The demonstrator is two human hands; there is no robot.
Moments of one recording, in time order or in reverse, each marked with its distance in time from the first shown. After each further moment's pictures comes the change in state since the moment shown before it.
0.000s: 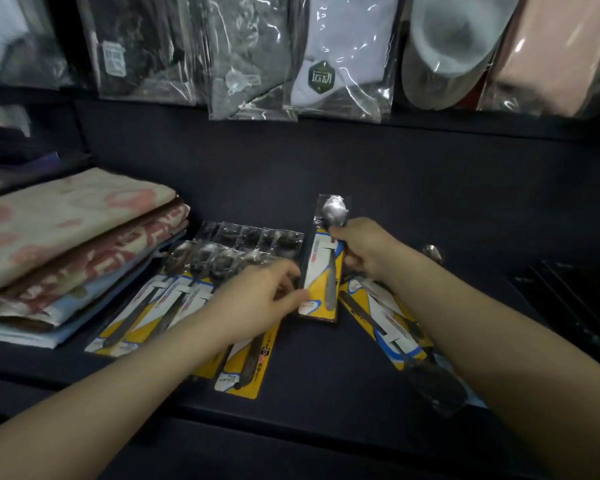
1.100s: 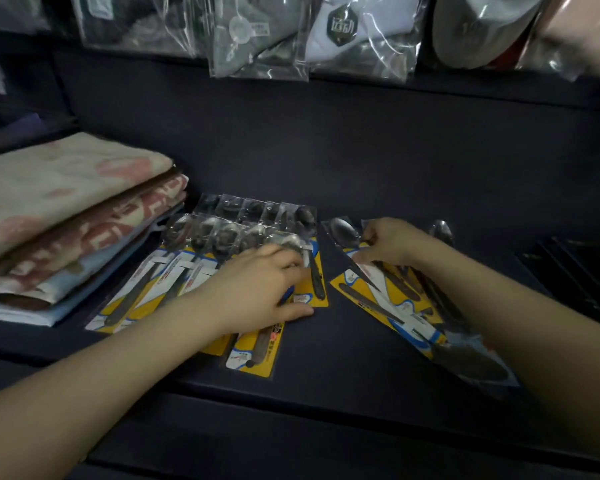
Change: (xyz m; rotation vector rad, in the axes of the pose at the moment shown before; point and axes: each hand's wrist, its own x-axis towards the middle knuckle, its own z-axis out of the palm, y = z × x) left_hand -0.006 -0.017 -0.001 0.478 -0.117 0.326; right_hand -0.019 0.017 -0.031 -1.082 -0.114 -0.115
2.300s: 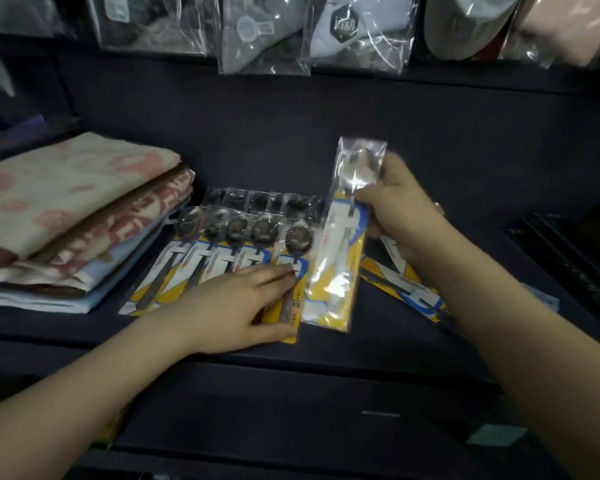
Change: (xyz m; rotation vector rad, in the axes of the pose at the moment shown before) left_hand -0.062 -0.010 -0.002 -0.103 -0.138 0.055; right_hand -0.071 -0.066 -0.010 1.008 0.388 -0.191
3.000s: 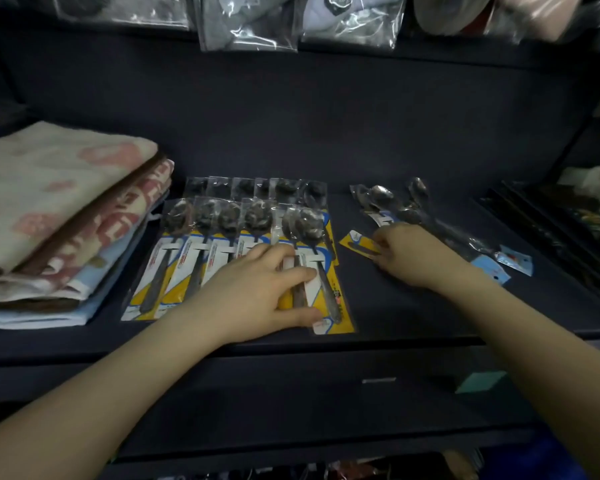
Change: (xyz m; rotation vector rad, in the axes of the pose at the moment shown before) left_hand 0.008 -0.004 0.006 -0.003 0.034 0.058; right_hand -0.043 0.049 -0.011 -1.269 -0.196 0.198
